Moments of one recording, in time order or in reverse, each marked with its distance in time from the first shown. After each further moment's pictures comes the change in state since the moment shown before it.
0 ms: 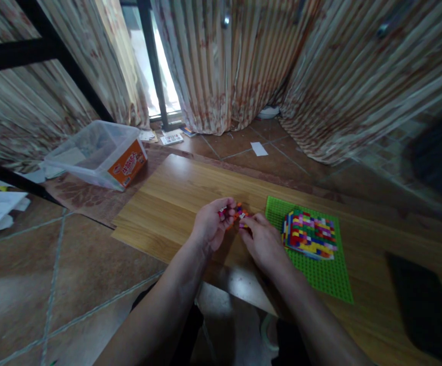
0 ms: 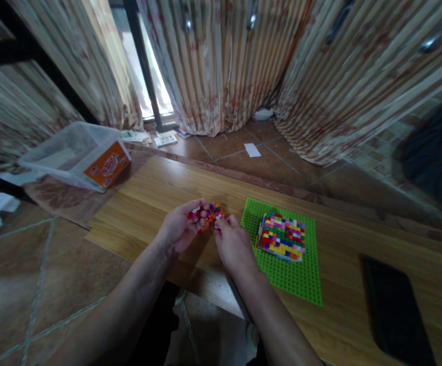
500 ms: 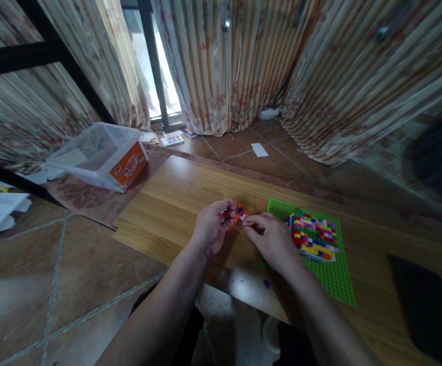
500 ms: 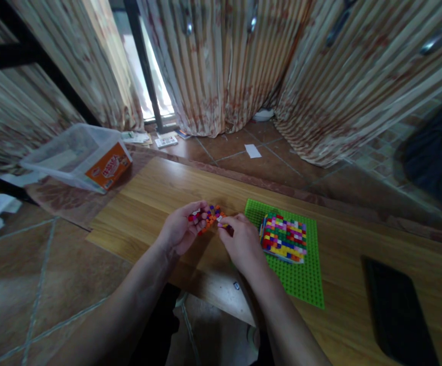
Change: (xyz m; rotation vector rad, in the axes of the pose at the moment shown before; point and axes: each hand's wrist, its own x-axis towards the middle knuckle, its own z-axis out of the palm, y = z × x) left_hand 0.002 -0.004 -0.002 0.010 0.028 0.032; right_hand 0.005 0.021 -0.003 0.267 0.152 -0.025
